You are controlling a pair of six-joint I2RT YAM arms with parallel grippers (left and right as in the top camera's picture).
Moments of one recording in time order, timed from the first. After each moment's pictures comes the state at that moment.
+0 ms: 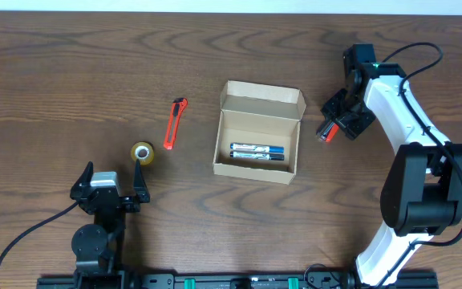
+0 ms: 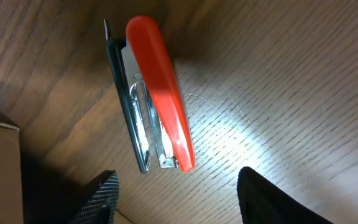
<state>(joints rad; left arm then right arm) 0.01 0.01 0.02 -0.11 -0.03 0.01 0.03 1.95 1.47 -1.01 0.04 0.88</state>
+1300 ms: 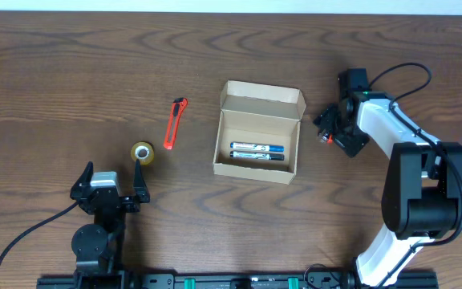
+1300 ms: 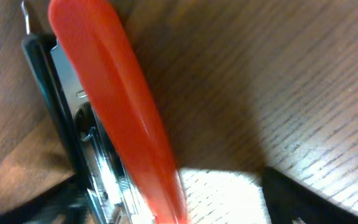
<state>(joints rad) 0.01 0.01 0.02 -0.11 -0.03 0.01 0.03 1.93 1.19 -0.67 0.05 0.85</state>
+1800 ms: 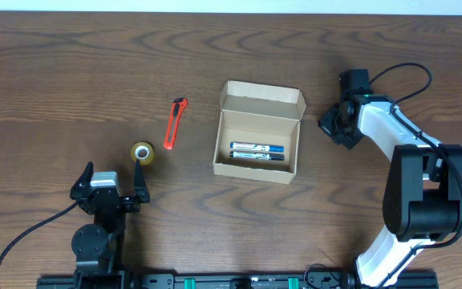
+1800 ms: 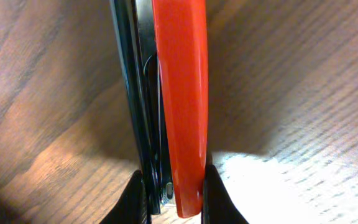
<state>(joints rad) 0.01 0.01 0.02 -0.11 -0.03 0.01 0.03 1.92 1.17 -0.61 0.01 0.82</state>
